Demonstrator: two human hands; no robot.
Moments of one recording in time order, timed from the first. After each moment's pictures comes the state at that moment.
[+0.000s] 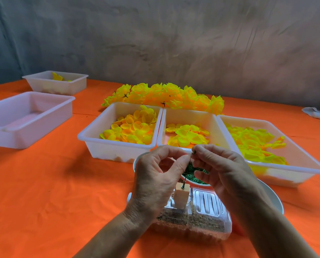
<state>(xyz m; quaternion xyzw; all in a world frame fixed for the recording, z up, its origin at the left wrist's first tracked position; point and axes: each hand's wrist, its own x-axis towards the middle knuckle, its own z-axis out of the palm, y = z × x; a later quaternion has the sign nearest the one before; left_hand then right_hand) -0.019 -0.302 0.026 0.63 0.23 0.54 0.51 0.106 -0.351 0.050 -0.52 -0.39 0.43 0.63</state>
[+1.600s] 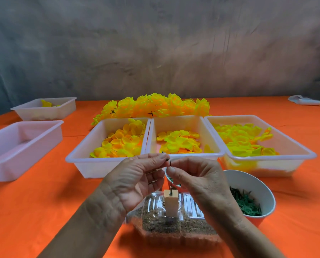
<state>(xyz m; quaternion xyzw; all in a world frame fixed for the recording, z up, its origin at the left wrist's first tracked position) -0.019 -0.271 0.048 0.46 0.32 0.29 0.78 0.091 -0.362 0.036 -0.50 -0.48 0.29 0.66</state>
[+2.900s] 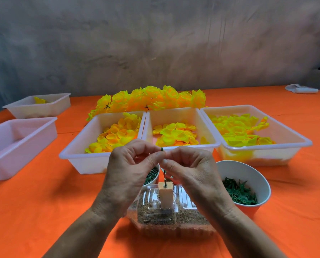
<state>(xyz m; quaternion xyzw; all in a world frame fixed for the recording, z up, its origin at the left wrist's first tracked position) -0.019 -0.280 0.035 0.71 0.25 0.48 0.45 0.096 -0.358 0.026 -0.51 -0.49 0.27 0.65</state>
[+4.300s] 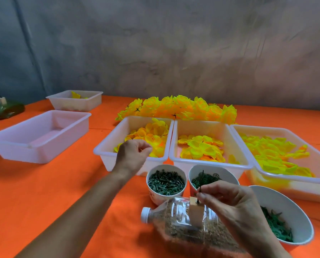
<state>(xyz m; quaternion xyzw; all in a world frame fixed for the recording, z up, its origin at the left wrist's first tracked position) -0.051 -0.166 0.009 0.75 0.45 0.42 0.26 0.100 -0.365 0.014 -0.56 -0.53 0.26 0.57</state>
